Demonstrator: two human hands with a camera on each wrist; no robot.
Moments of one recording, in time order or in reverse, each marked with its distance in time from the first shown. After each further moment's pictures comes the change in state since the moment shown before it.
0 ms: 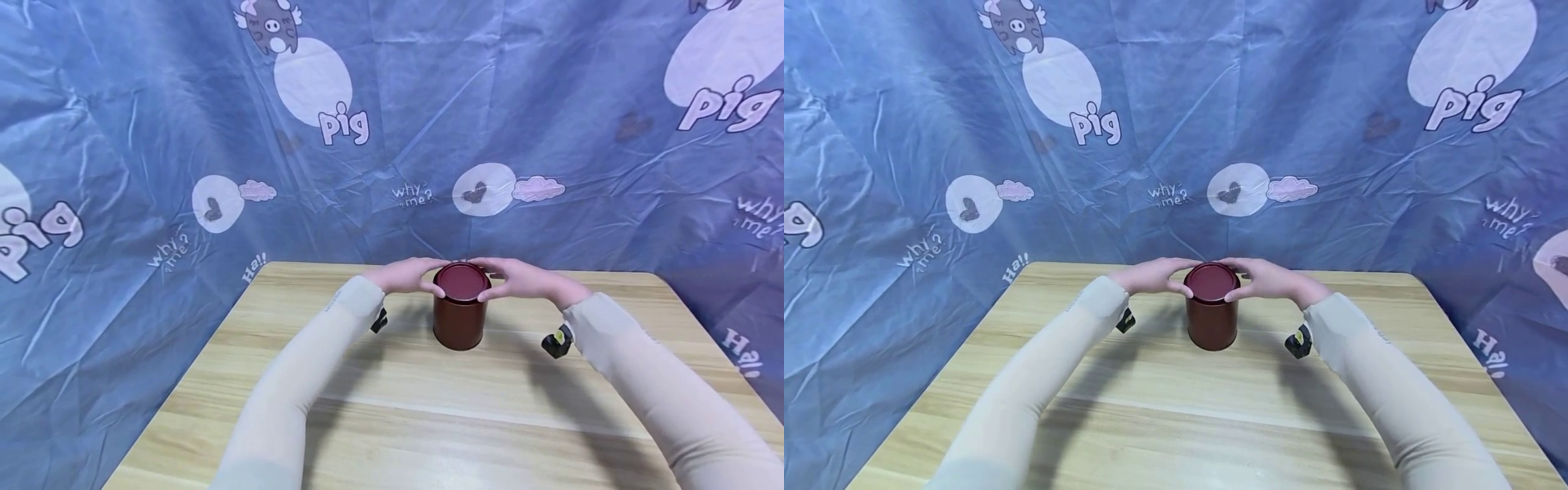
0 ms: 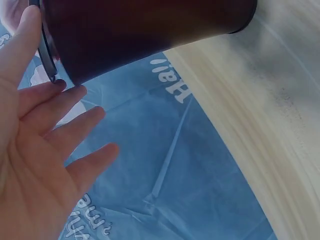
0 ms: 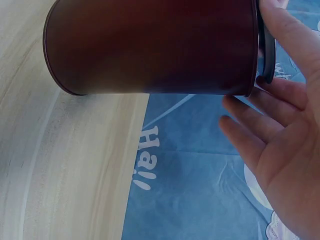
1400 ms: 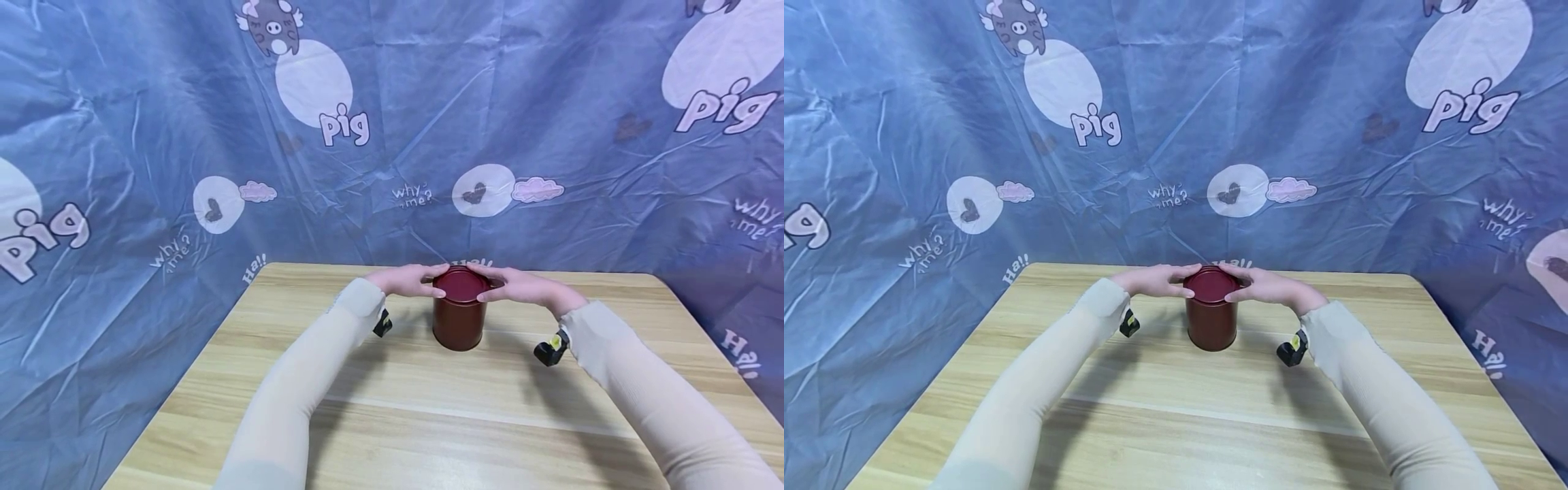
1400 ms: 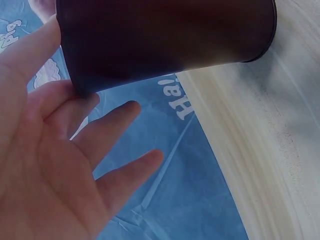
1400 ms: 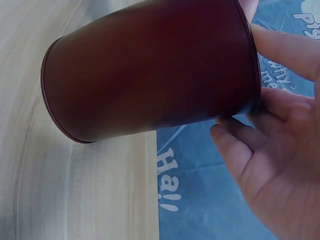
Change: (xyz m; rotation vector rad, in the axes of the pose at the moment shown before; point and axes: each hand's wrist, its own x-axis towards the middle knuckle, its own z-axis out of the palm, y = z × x) left_hand -0.005 0.001 0.001 -0.086 -0.131 -0.084; right_hand -0.007 -0.002 0.009 0.193 -0.096 0.241
